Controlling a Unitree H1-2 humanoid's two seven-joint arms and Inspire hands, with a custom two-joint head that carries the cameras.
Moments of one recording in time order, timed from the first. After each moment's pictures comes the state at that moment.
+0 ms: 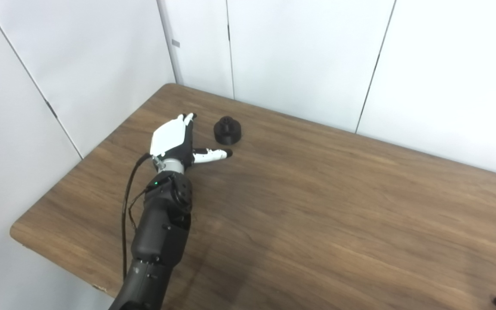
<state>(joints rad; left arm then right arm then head) -0.26 0.23 0.27 -0.02 1.02 0.47 -0.20 0.22 -0.08 -0.22 -0.33 0.18 0.17 0.19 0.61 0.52</state>
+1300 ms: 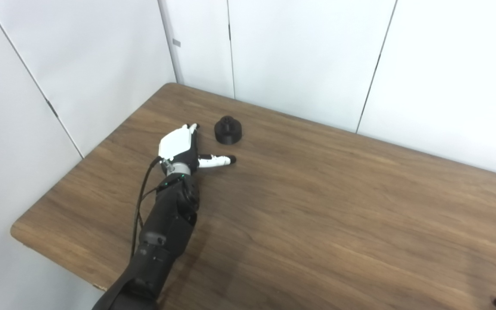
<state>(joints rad) -0.34 0.30 0.16 0.27 0.88 0.47 -0.01 0.23 -0.08 -0.21 -0.29 0.13 0.07 0.21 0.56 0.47</state>
